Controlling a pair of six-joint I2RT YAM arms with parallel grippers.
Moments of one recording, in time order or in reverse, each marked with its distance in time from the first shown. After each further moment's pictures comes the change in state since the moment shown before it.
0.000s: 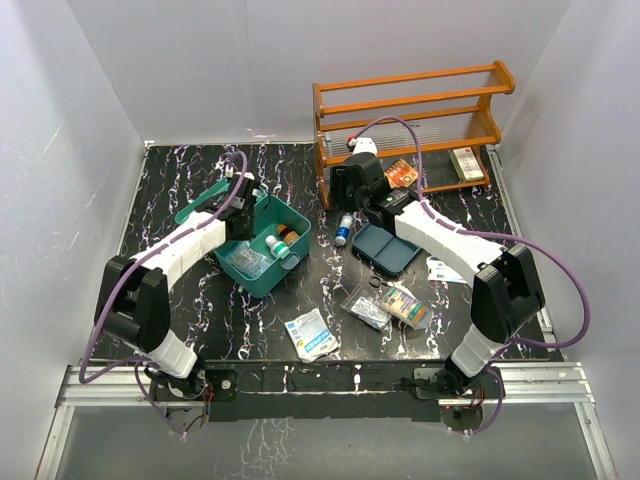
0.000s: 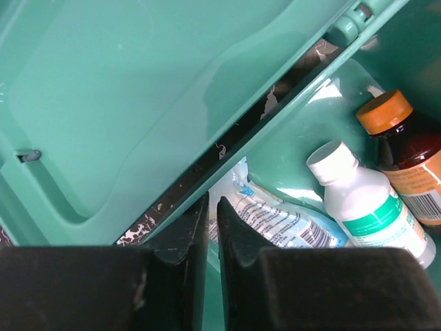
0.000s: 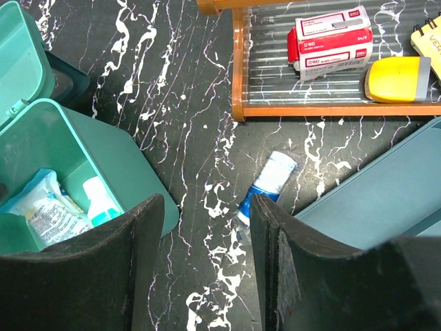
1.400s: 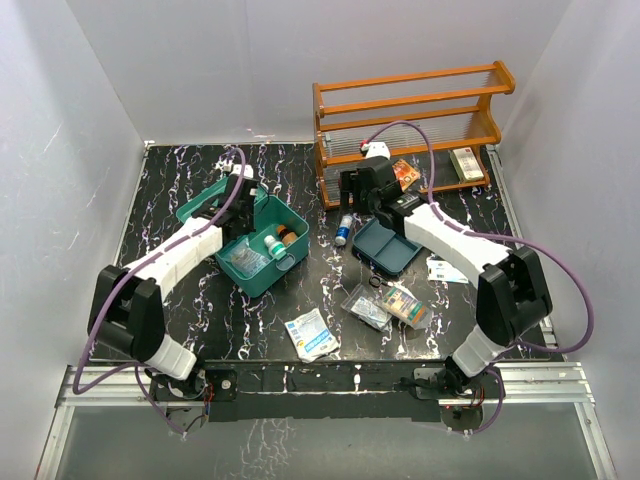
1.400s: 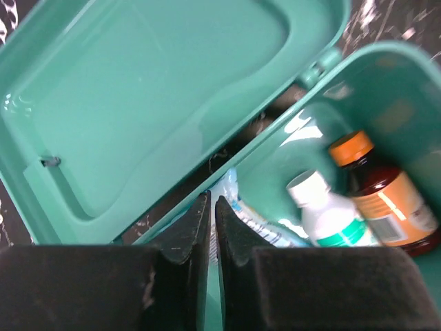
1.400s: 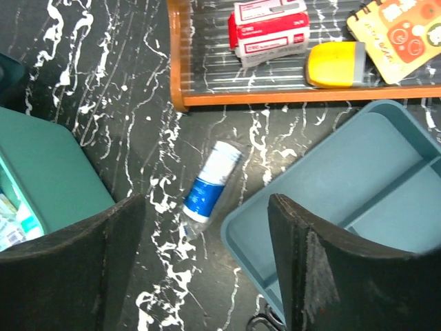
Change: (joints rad) left arm -0.015 -0.035 -0.039 0.105 -0.041 0.034; right arm -0.058 -0.019 -0.071 0.002 0.020 -0.058
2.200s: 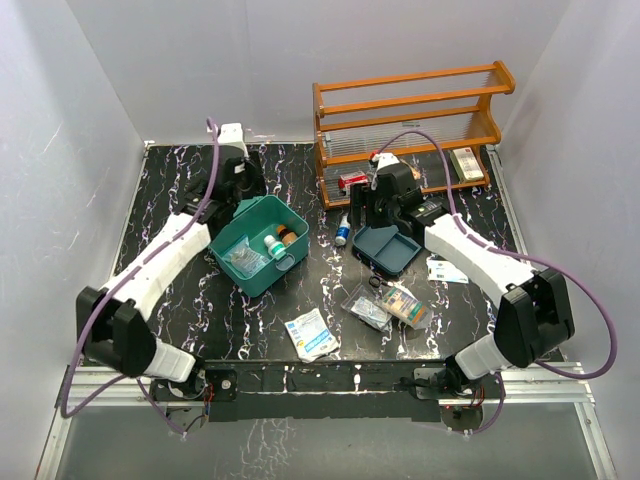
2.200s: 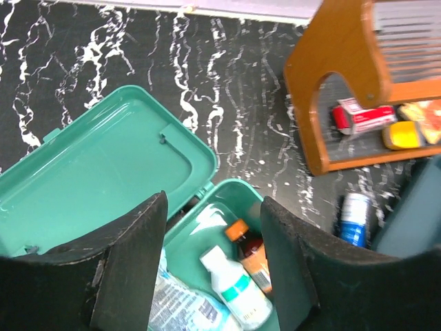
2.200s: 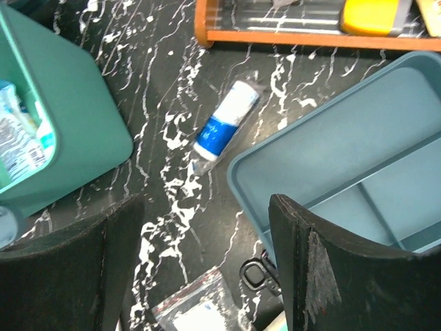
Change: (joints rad) left arm 0.001 -0.079 0.151 0.202 0.084 -0.042; right arm -0.060 -0.160 -0.123 -0.072 -0.204 -0.073
